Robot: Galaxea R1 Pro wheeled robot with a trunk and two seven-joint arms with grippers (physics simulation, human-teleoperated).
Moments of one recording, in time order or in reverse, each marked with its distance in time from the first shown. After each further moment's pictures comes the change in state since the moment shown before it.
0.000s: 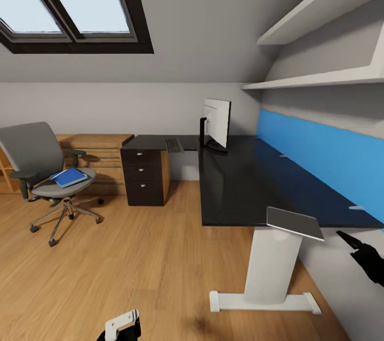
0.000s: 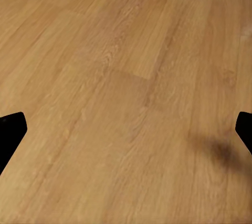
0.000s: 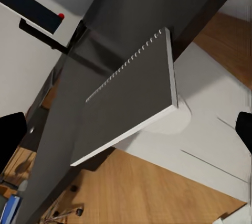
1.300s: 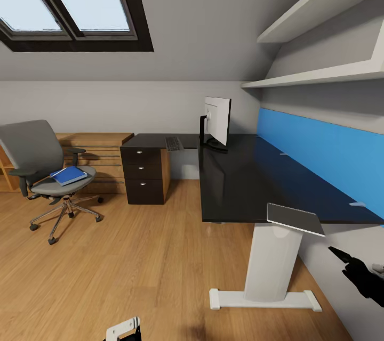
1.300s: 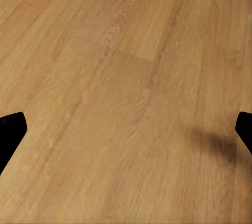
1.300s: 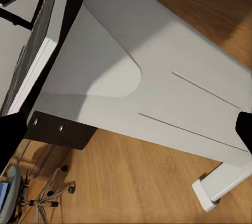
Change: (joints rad) left arm 0.000 -0.001 -0.001 0.051 -0.003 -0.001 -0.008; right arm -0.006 -0.084 0.069 0.313 -0.004 -0.105 0.008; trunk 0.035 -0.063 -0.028
